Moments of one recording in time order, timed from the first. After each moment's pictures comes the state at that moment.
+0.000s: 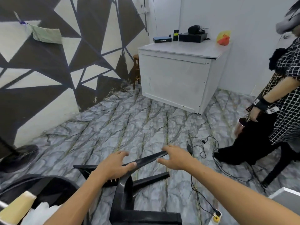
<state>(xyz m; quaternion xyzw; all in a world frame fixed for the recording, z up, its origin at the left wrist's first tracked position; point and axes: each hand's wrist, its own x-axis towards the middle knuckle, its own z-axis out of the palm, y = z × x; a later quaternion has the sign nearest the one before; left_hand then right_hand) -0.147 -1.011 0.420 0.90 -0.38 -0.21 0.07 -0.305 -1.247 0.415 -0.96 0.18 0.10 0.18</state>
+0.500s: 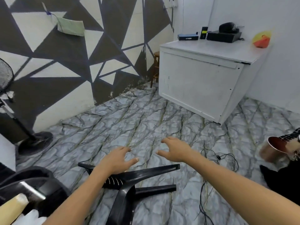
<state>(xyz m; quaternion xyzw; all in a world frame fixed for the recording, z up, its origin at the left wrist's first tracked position) -0.059 -1.080 0.414 0.93 -0.30 -0.20 0.10 -0.164 -1.334 0.426 -0.98 0.10 0.10 0.16</state>
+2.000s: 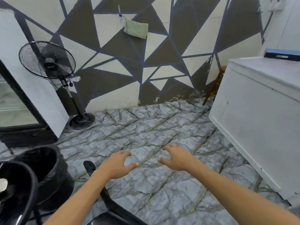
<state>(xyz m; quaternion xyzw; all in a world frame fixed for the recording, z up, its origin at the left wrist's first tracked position) 0.106 -1.283 0.419 0.97 -0.06 -0.21 0.14 0.143 -1.555 0.420 -0.97 -0.18 0.15 0.10</state>
